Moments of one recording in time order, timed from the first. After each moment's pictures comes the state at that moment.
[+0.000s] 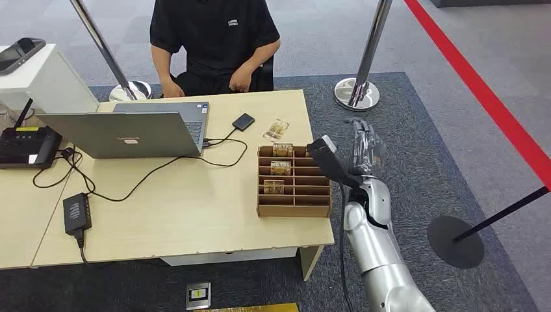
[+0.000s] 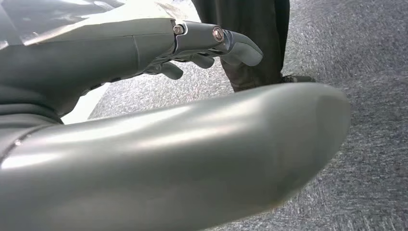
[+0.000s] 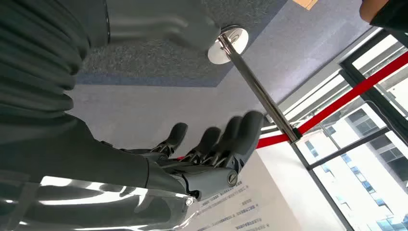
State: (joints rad) left arm -0.09 -0.27 0.98 -0.19 -1.29 0.52 -0.12; right arm -0.48 0.14 0.08 -0.88 1.17 -0.58 -0.18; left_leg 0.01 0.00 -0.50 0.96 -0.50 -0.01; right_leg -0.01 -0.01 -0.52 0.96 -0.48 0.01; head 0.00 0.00
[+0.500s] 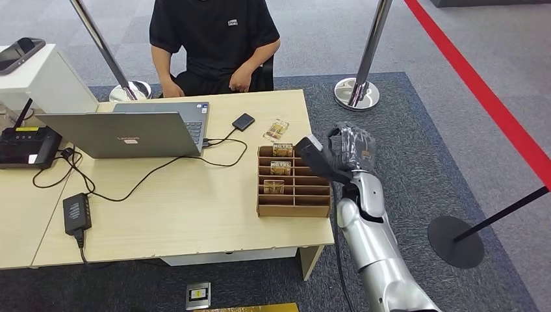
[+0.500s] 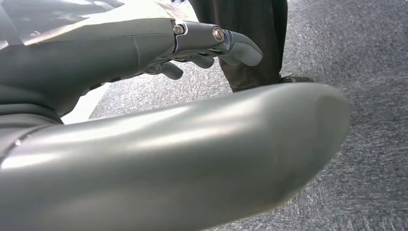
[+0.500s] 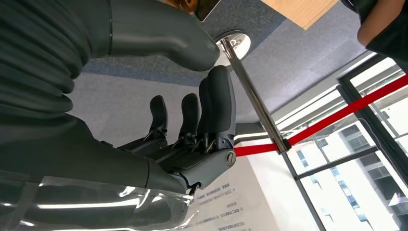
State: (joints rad) left arm -0.09 -0.27 0.98 -0.19 -1.29 0.52 -0.11; right arm -0.51 0.14 0.14 -0.85 1.23 -0.52 -0.13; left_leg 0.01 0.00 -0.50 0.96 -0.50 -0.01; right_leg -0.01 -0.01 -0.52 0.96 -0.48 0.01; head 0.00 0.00
